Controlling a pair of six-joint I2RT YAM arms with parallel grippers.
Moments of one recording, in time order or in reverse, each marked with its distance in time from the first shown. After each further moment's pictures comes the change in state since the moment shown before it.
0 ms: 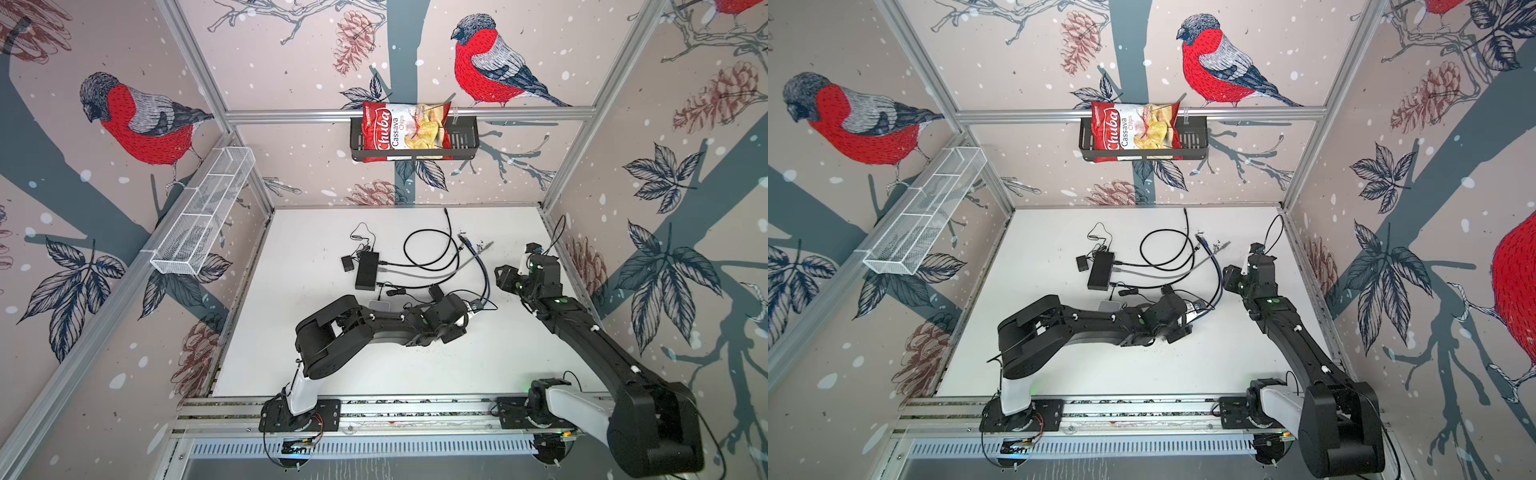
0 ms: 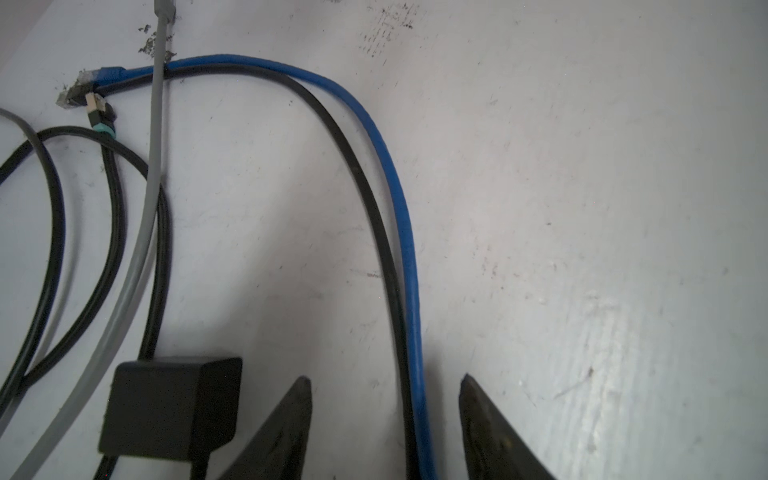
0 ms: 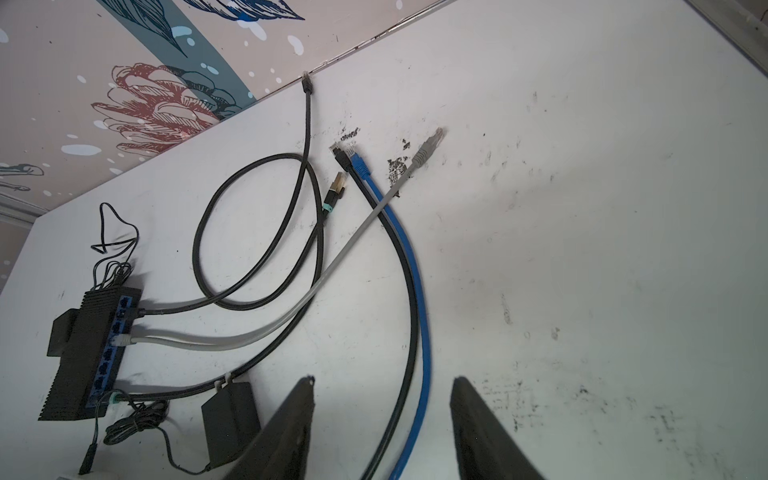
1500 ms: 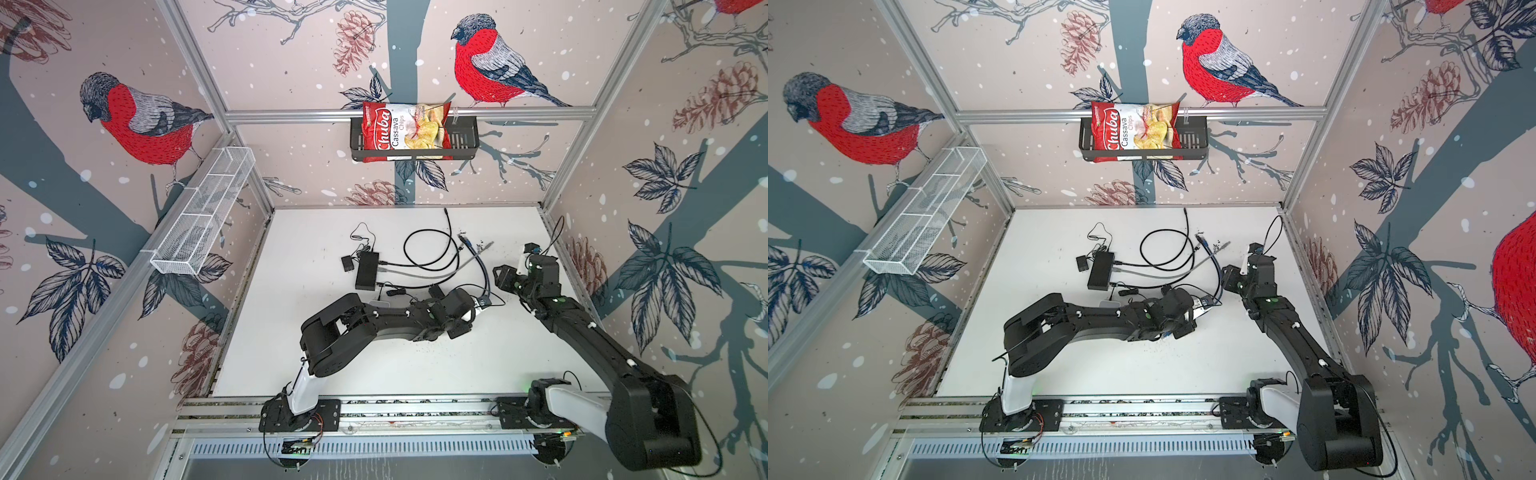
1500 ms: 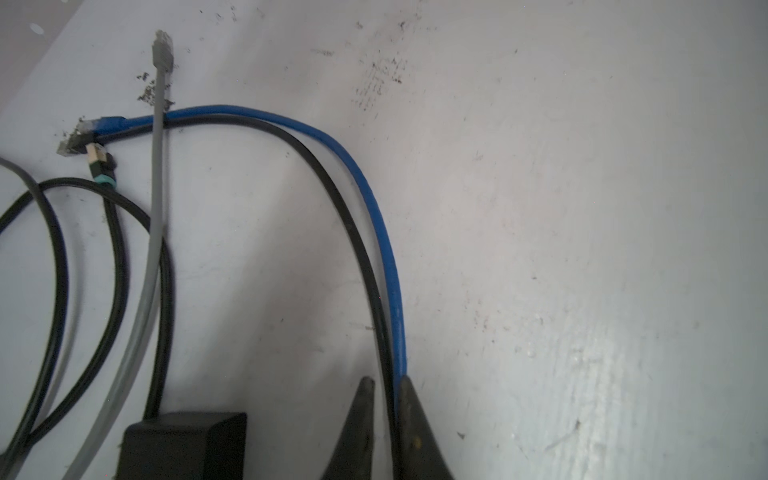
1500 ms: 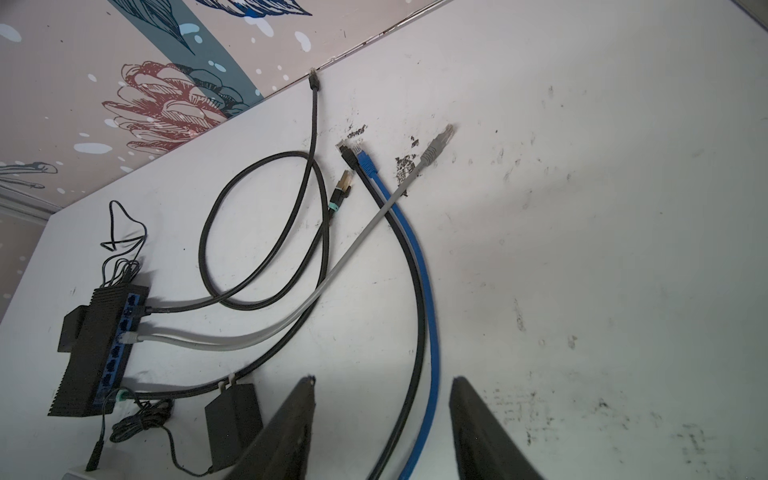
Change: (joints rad) left arm 0.006 0.005 0.077 -0.033 0.034 0.011; right arm -0.007 0.019 -0.022 0.058 -0.037 0.000
